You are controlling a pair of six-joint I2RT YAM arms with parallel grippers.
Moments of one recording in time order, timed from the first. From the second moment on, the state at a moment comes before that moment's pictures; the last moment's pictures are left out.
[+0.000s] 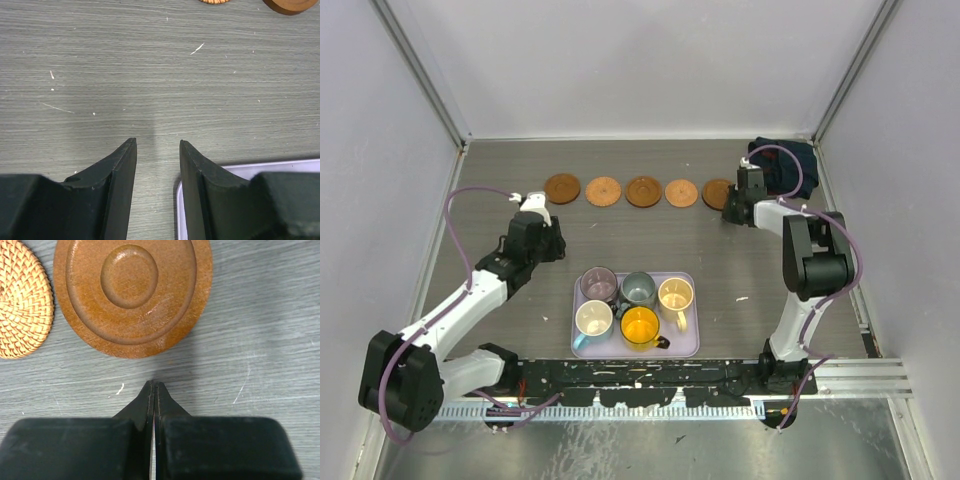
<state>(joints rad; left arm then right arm) -0.38 1.11 0.66 -0.17 -0.18 -0.36 0.09 1.88 1.09 -0.06 0.01 0.33</state>
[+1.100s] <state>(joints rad) -0.38 1.11 0.66 -0.17 -0.18 -0.36 0.10 1.95 1.17 -0.02 0.02 0.34</state>
